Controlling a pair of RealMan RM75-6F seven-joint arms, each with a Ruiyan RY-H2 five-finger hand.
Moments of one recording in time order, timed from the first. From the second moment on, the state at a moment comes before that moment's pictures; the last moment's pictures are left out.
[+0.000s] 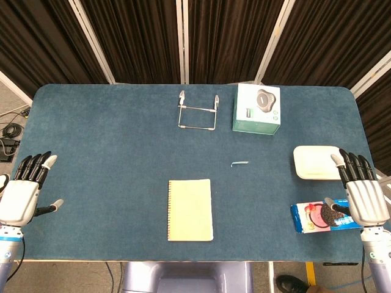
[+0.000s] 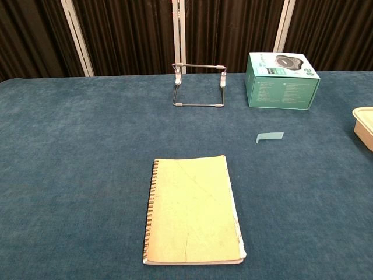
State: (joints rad) left arm -0.19 -1.11 -0.07 -1.70 1.52 1.44 0.09; right arm 0.18 -1.09 0.13 -1.57 -1.51 1.46 -0.03
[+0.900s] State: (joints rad) left arm -0.22 -1.15 -0.12 -1.66 1.39 1.38 0.10; right arm 0.53 -1.27 0.20 -1.32 -1.44 1.03 0.01
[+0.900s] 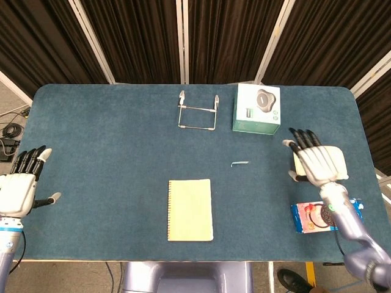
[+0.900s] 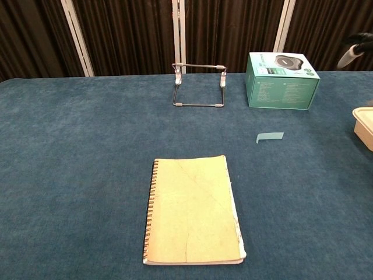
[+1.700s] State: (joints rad) left arm -0.24 -1.15 -0.14 -1.63 1.34 1.35 0.09; right arm 0.79 -1.73 0.13 -0.76 -1.48 0.85 0.08
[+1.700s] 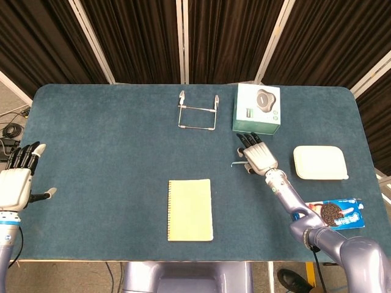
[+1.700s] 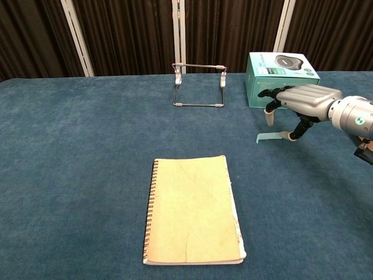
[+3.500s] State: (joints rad) left arm -0.25 -1.11 -0.12 -1.66 1.37 1.33 0.00; right arm 0.87 -1.50 0.10 -1.44 -1.48 0.84 -0.48
